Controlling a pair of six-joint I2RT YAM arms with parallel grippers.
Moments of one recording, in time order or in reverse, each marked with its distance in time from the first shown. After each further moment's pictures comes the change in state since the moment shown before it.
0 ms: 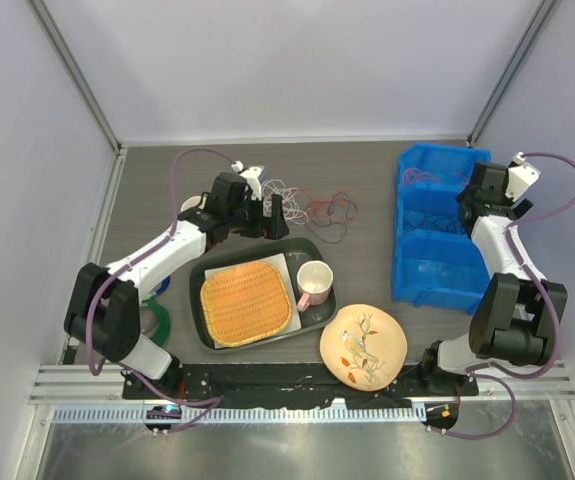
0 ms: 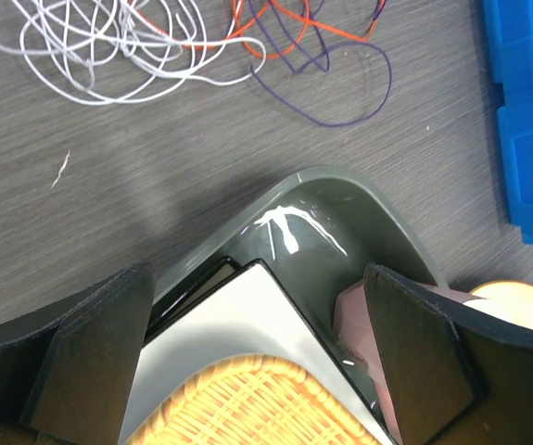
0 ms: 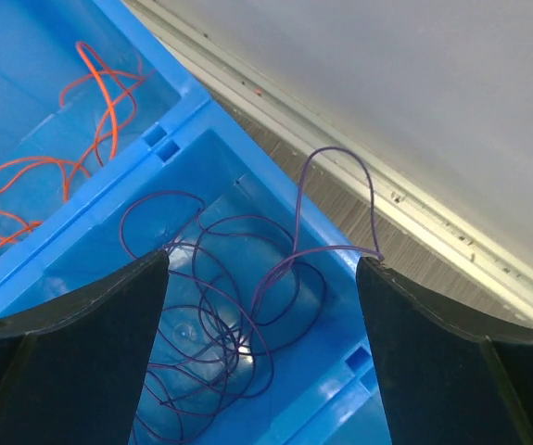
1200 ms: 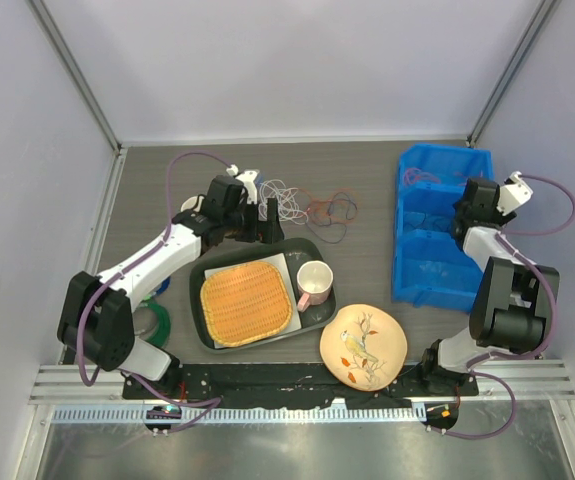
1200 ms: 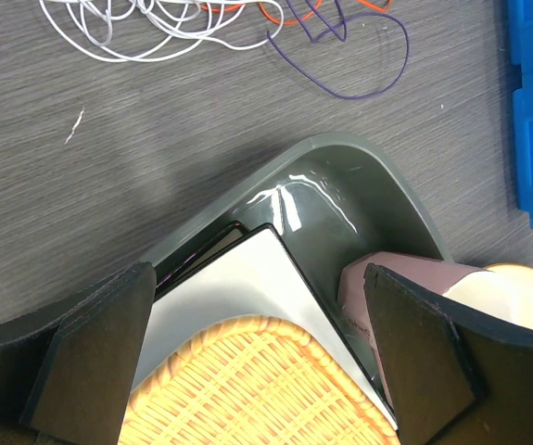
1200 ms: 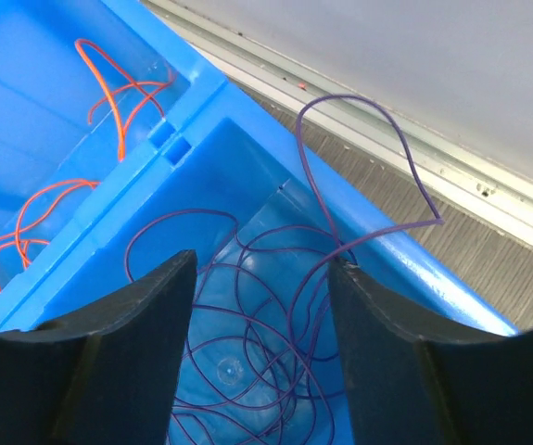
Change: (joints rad) left arm 0.000 -0.055 -0.015 -0.097 -0.025 -0.012; right arm -0.026 0.100 -0.164 0.322 -0.060 0.166
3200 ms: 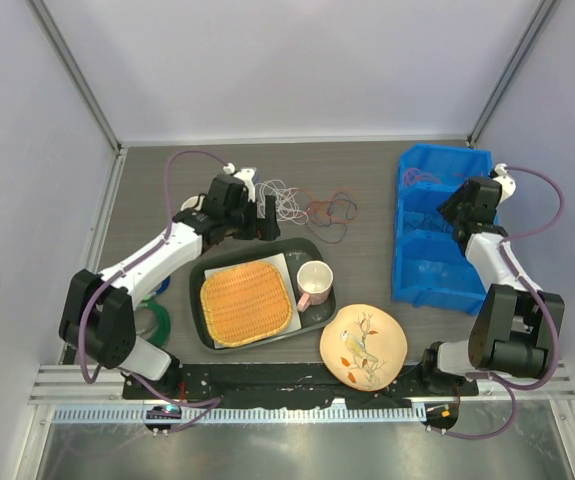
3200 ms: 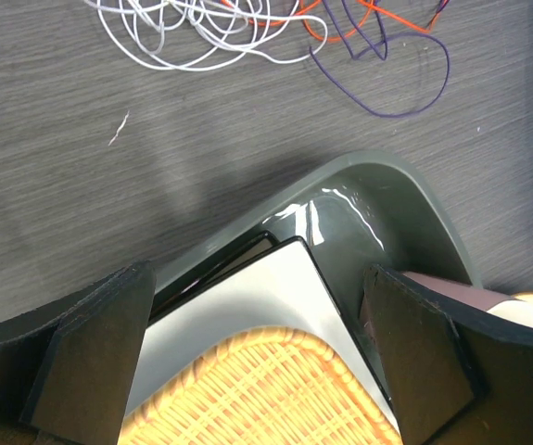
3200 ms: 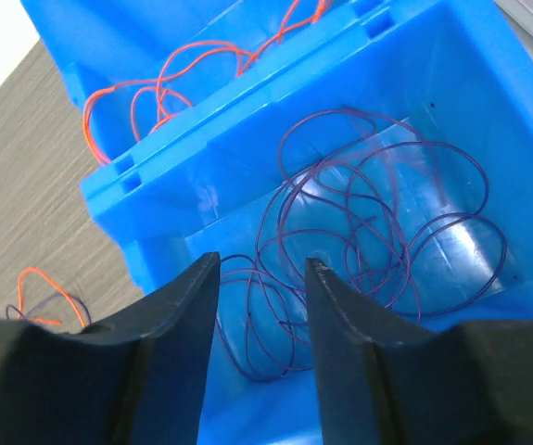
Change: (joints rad) left arm 0.000 0.000 0.004 -0.011 -0.090 -0.008; right arm 0.022 -0.149 -0.020 -0.118 -0.378 -0.057
